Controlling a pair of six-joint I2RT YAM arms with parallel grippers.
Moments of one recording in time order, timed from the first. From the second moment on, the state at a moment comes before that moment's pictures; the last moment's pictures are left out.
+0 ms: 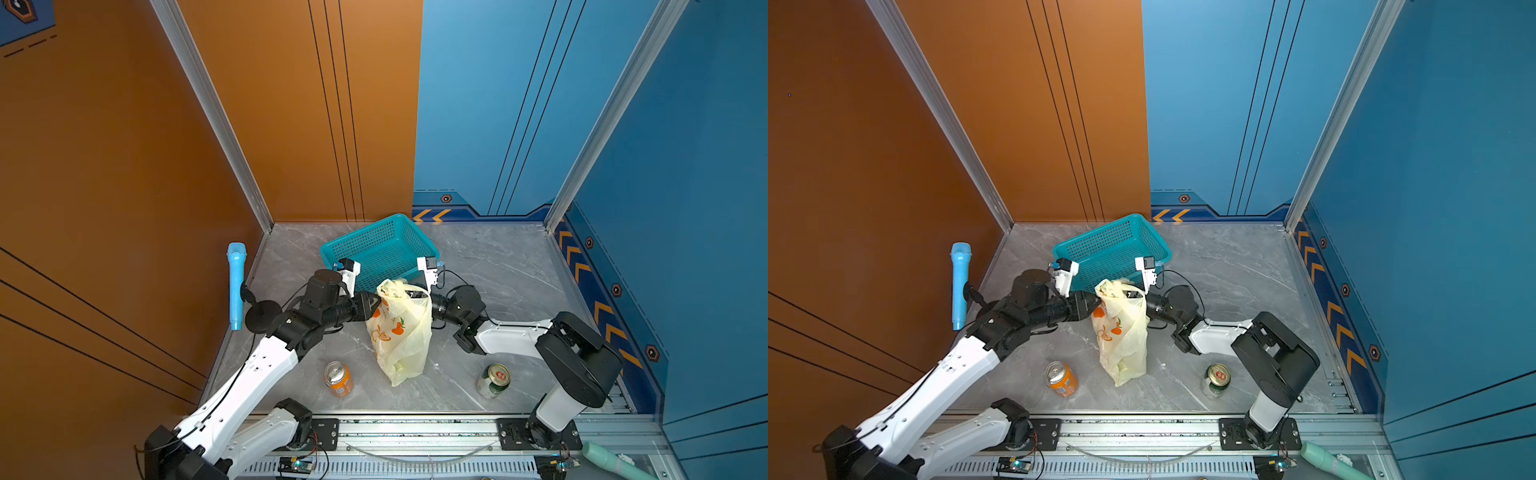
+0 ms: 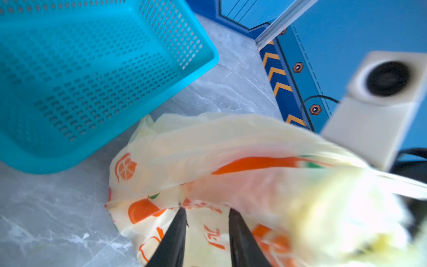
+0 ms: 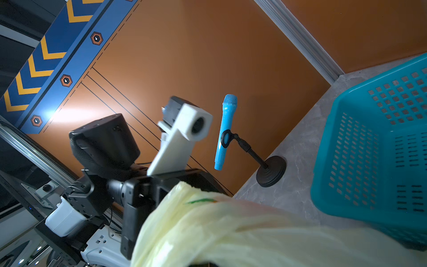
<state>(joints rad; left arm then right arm) -0.47 0.97 0.88 -0.44 0.30 -0.58 0.76 1.66 0.74 1.17 -0.52 0.95</state>
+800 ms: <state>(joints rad) -0.45 1.00 0.86 -0.22 0.51 -0.72 0.74 1.48 0.68 0.83 -0.48 0.76</state>
